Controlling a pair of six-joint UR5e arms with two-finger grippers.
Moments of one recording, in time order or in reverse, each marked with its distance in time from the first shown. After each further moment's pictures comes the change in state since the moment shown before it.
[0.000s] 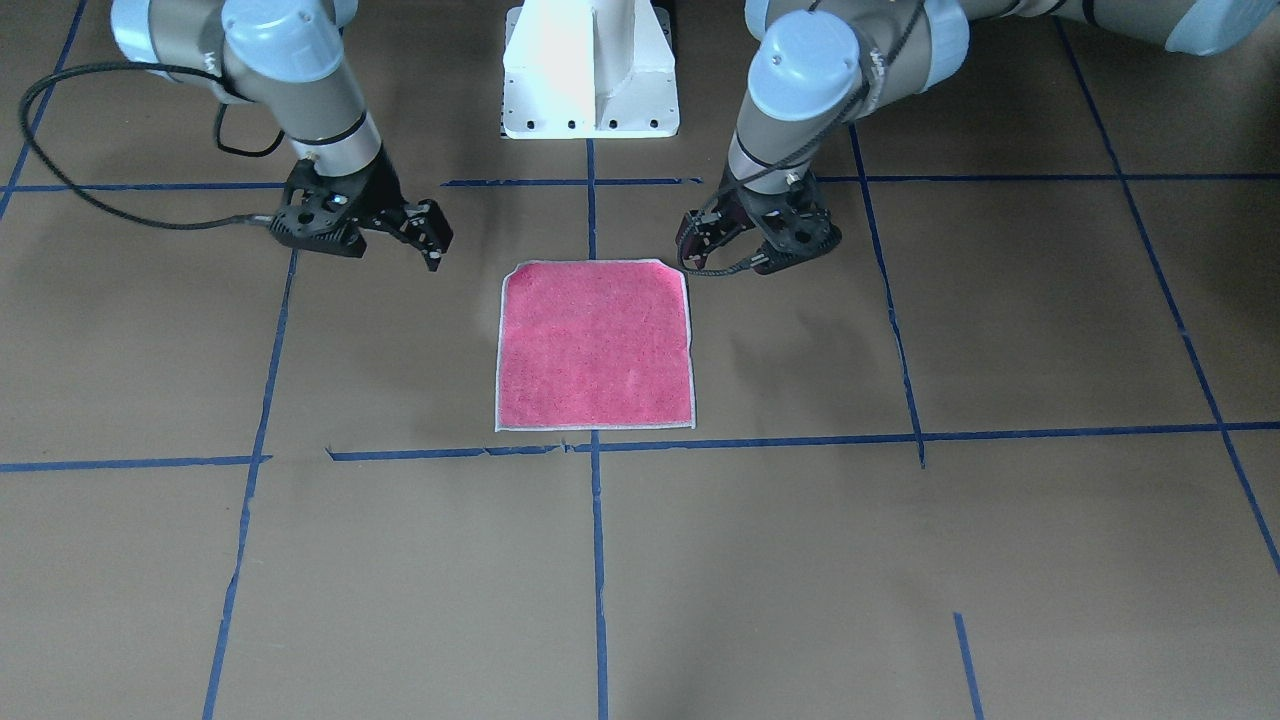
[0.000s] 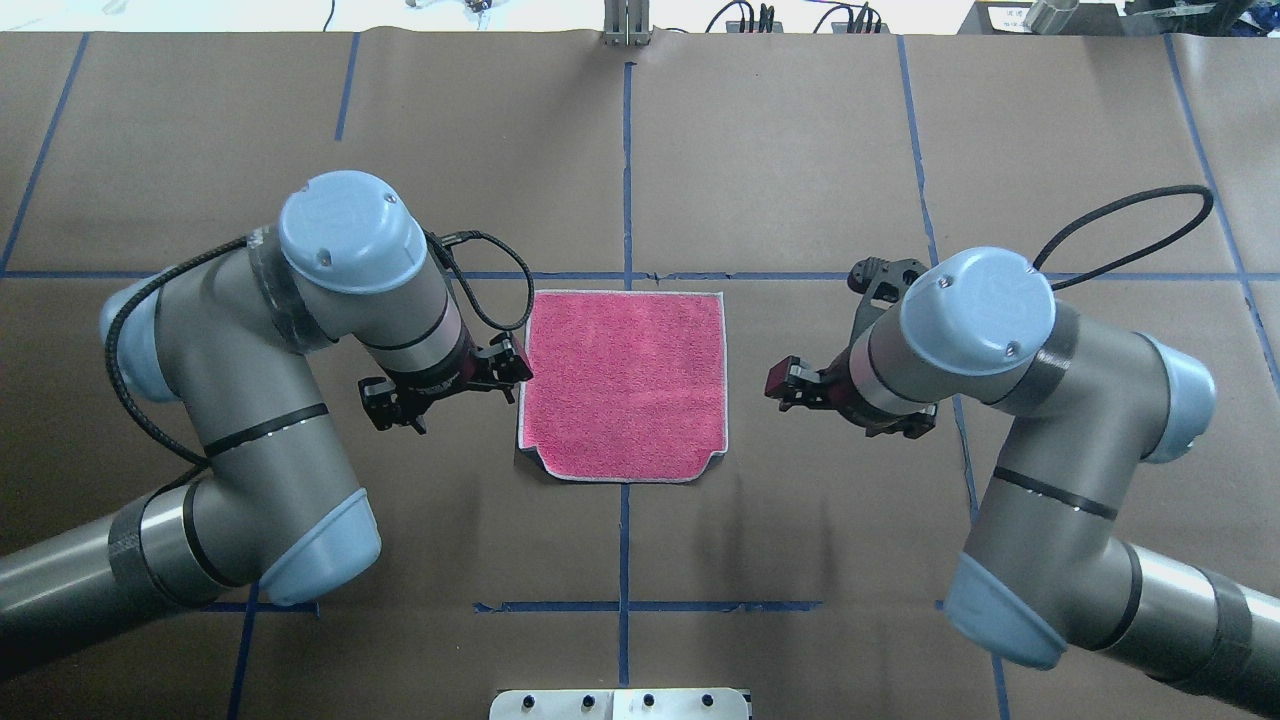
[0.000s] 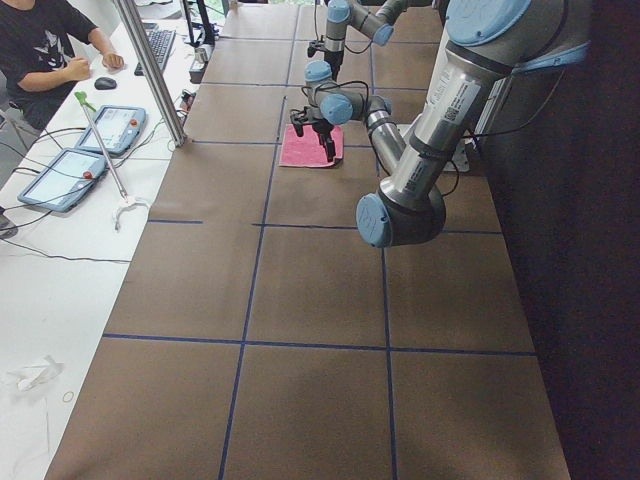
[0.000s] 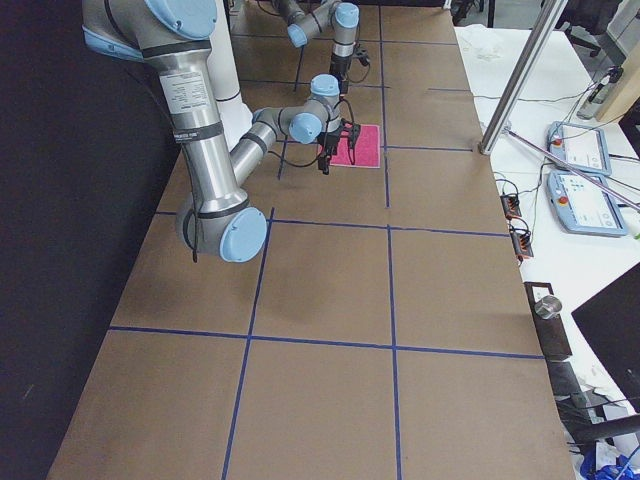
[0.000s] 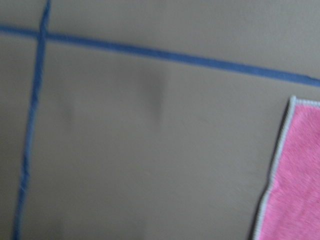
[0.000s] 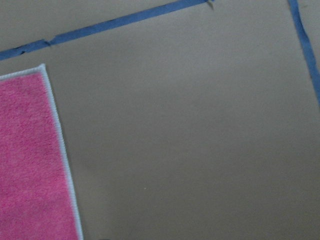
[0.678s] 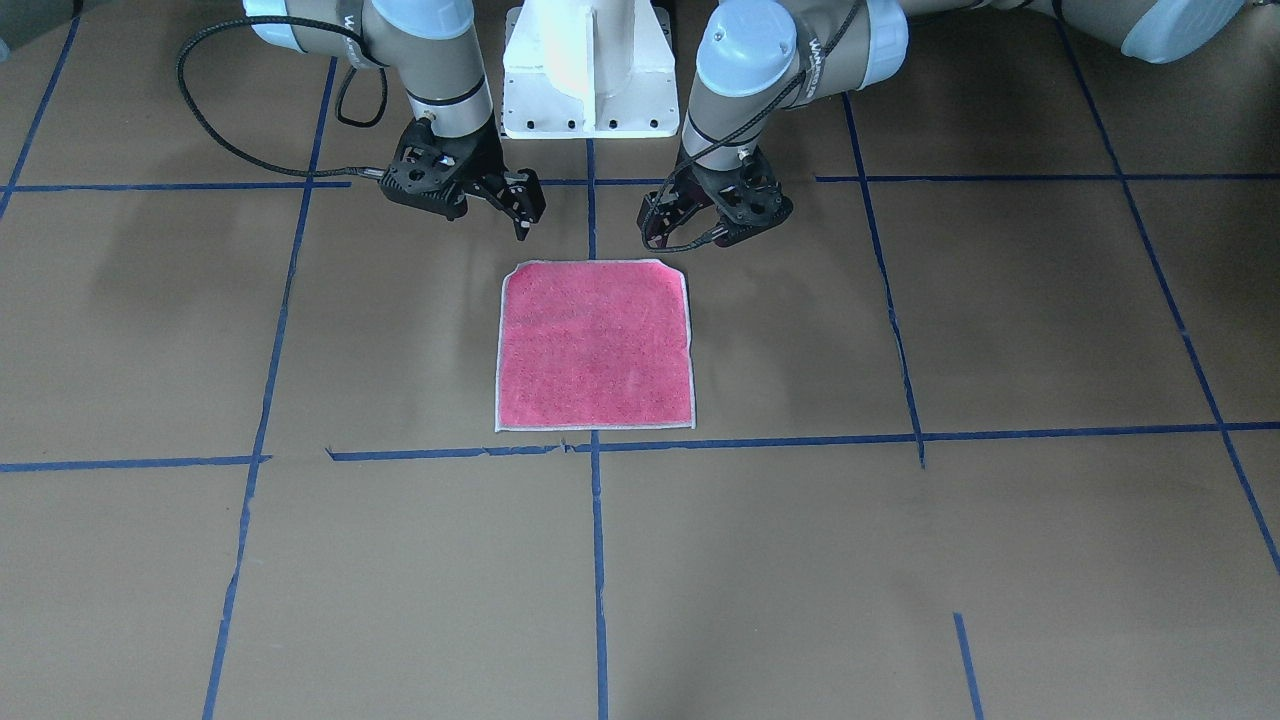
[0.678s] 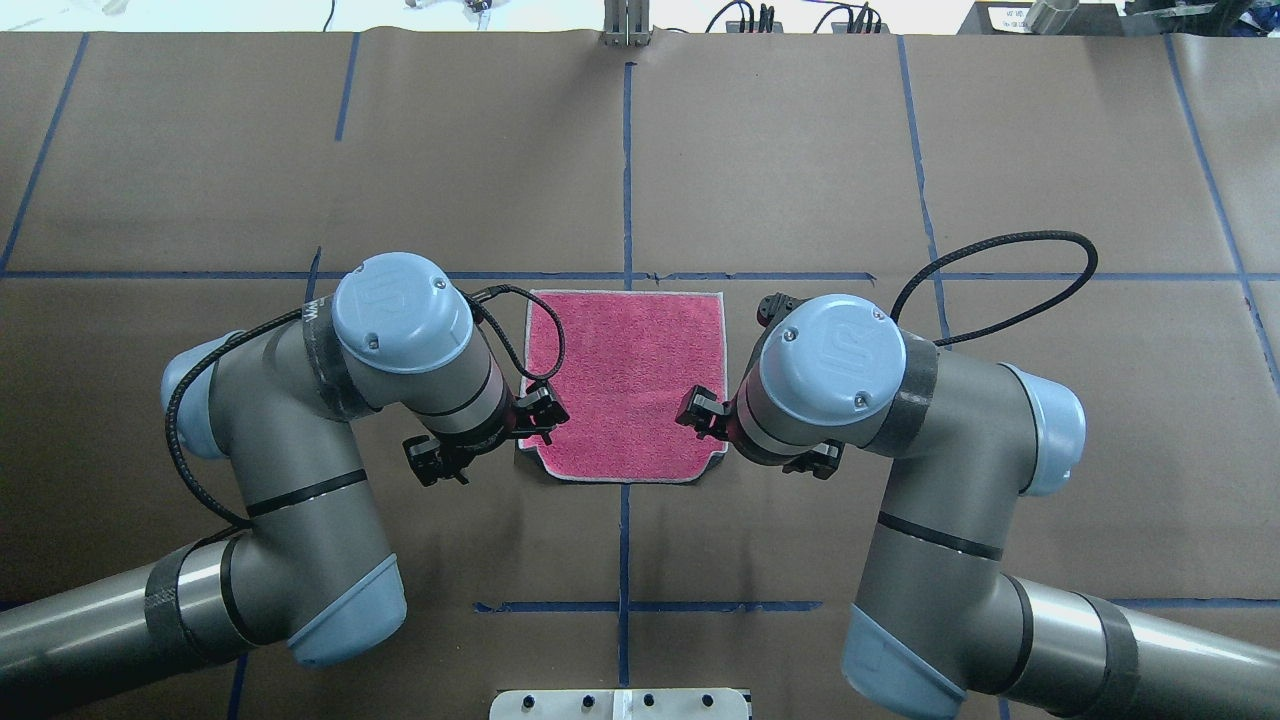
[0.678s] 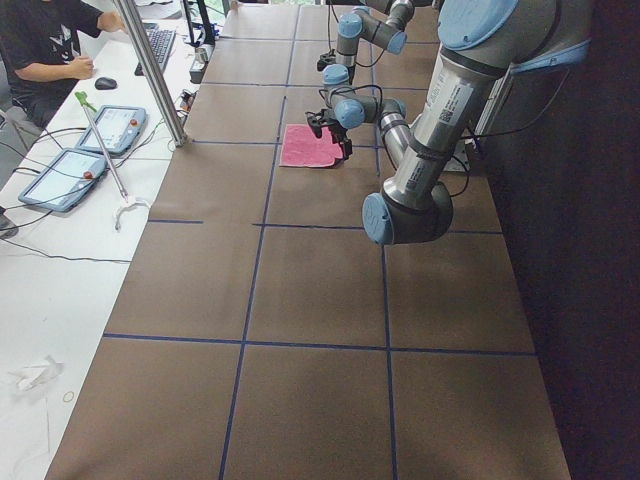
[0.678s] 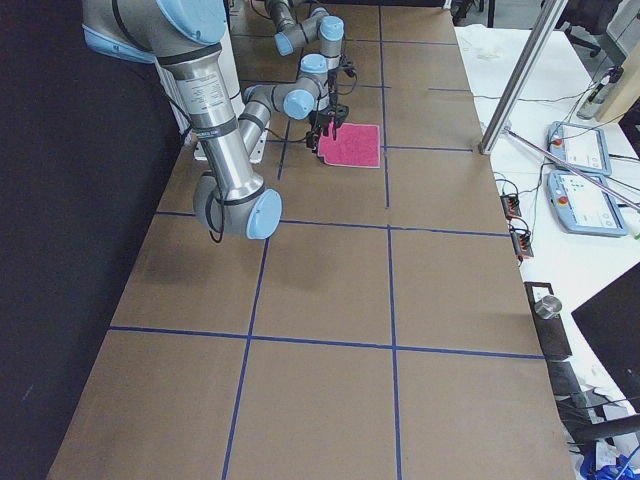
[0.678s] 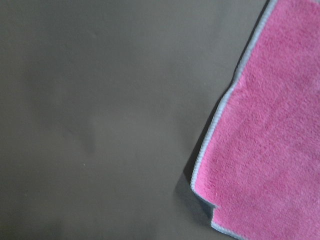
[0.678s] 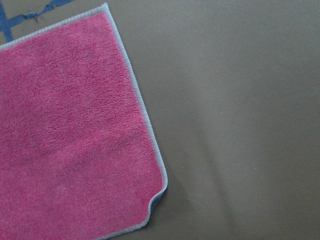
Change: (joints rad) left arm 0.076 -0.004 0.038 -0.107 0.032 -0.180; right arm -0.071 0.162 -0.069 -0.119 -0.056 0.137
